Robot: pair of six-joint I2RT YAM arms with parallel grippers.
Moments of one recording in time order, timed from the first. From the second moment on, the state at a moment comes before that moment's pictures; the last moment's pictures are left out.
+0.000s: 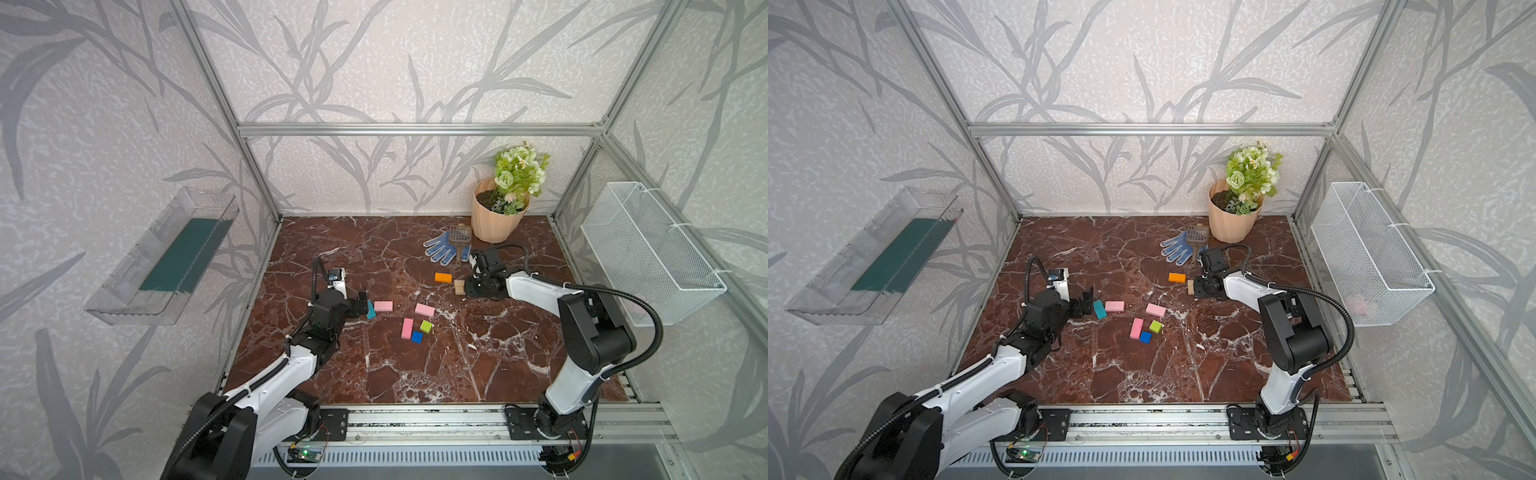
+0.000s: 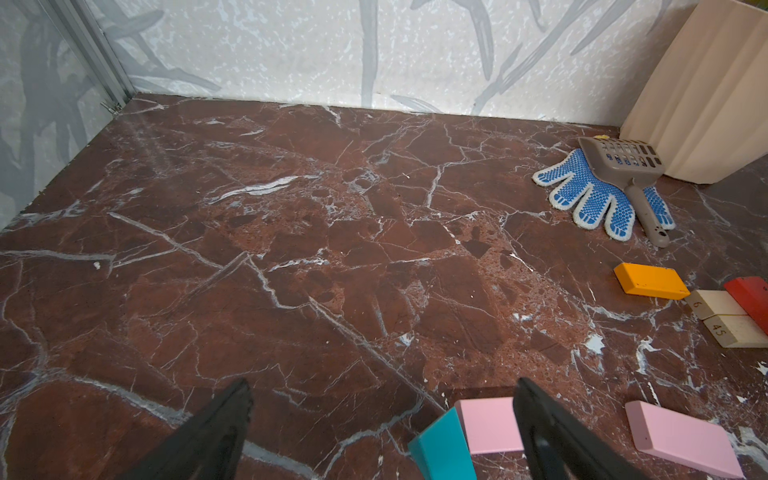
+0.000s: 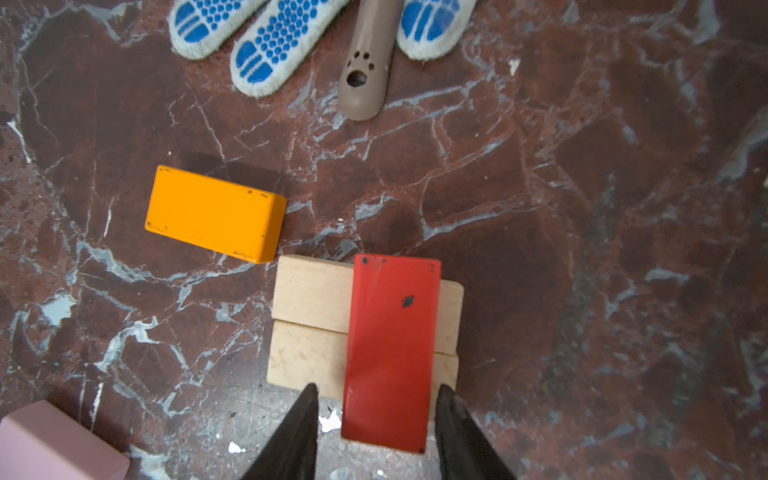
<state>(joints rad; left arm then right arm) -0.35 1.05 0.36 0.27 -0.23 -0.22 0.34 1.75 1.02 -0.32 -0.02 0.28</state>
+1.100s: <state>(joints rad) -0.37 1.11 0.41 0.23 -0.28 -0.22 0.46 1.21 0.76 -0.10 -0.10 0.31</state>
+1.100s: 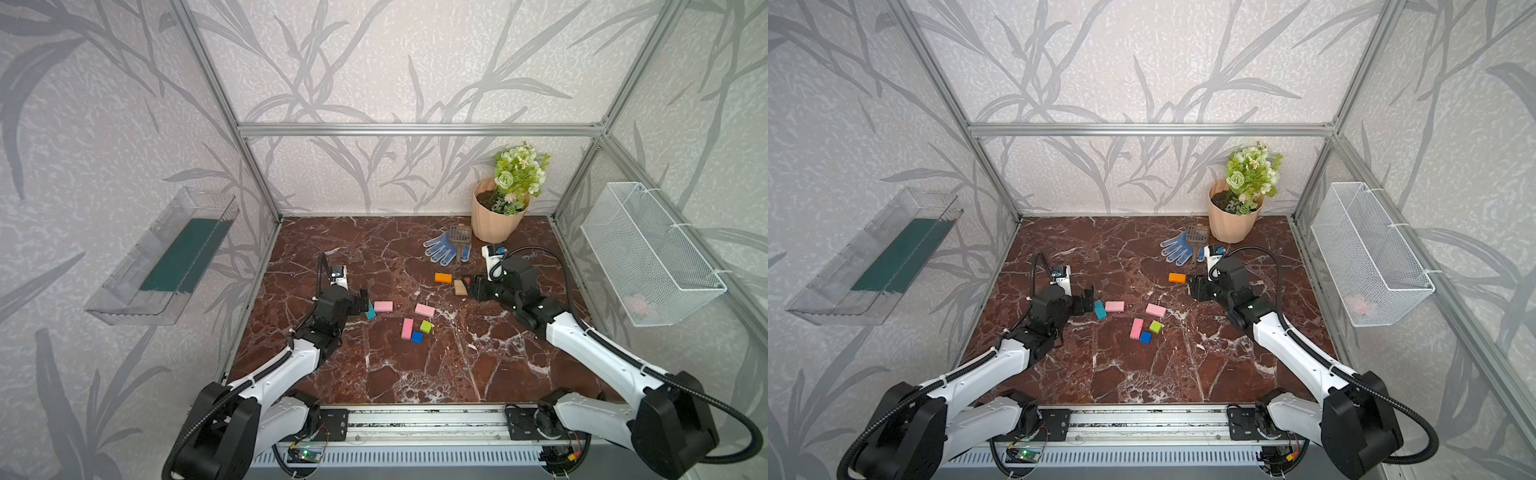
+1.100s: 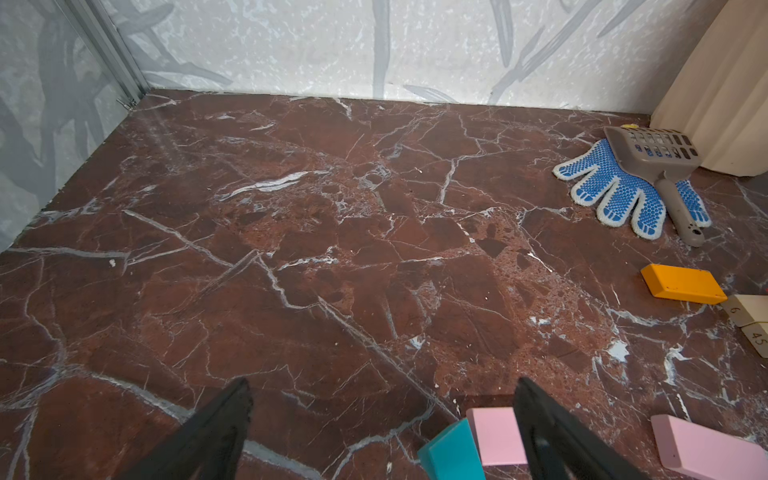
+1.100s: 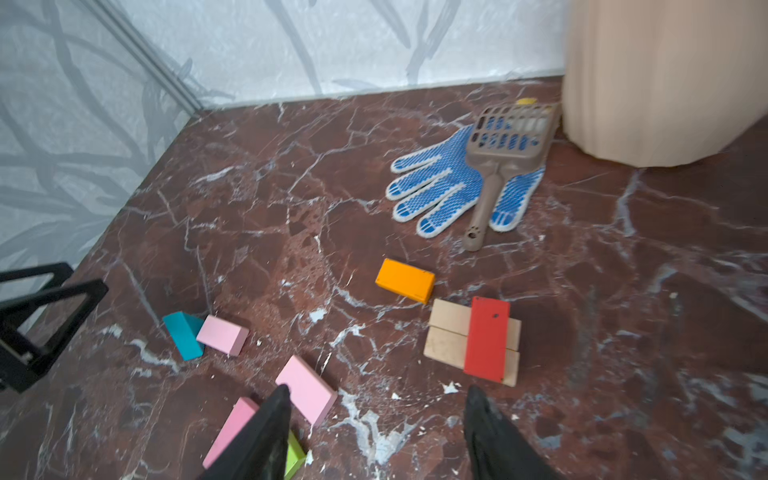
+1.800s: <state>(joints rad) -0.37 1.10 0.41 0.23 -0.28 -0.22 0.69 1.82 1.21 -0.26 -0.17 0.18</state>
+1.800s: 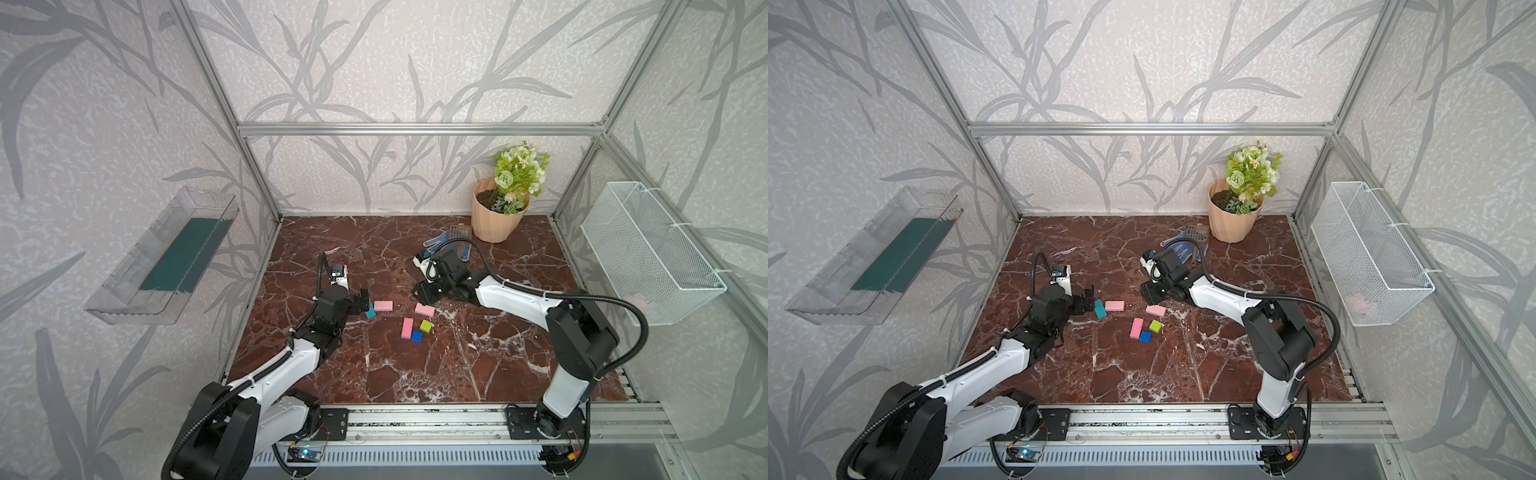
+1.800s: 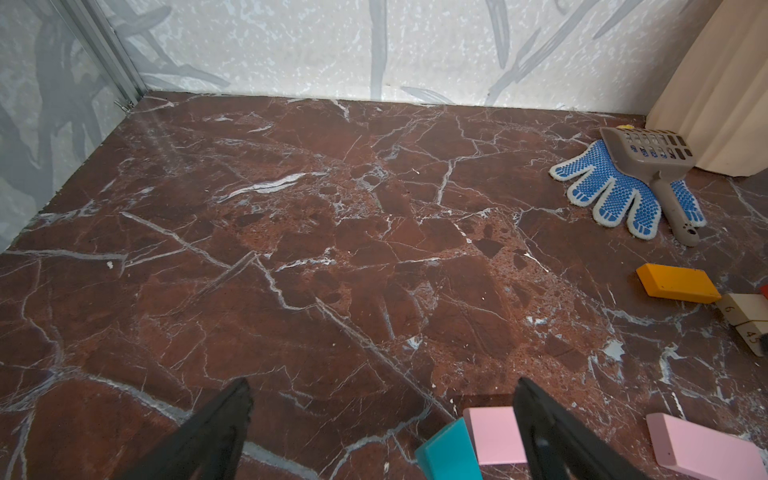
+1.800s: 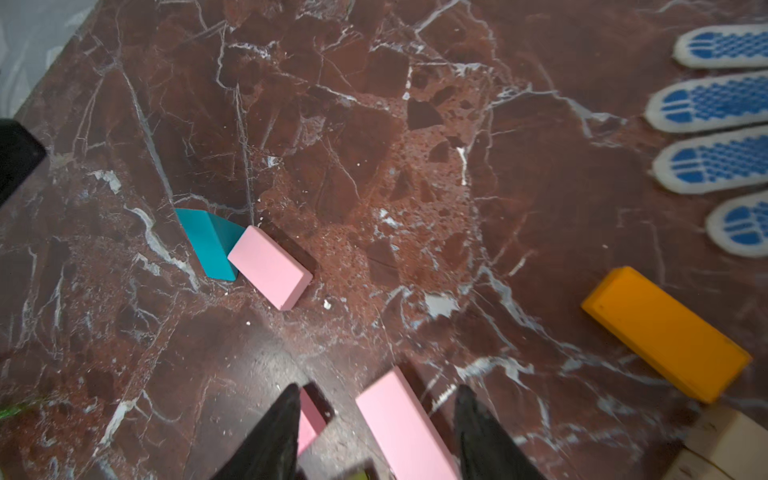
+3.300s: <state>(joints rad) -0.38 1.09 0.41 0.23 -0.28 -0.21 0.50 2.10 1.49 -0.56 -0.11 0.15</state>
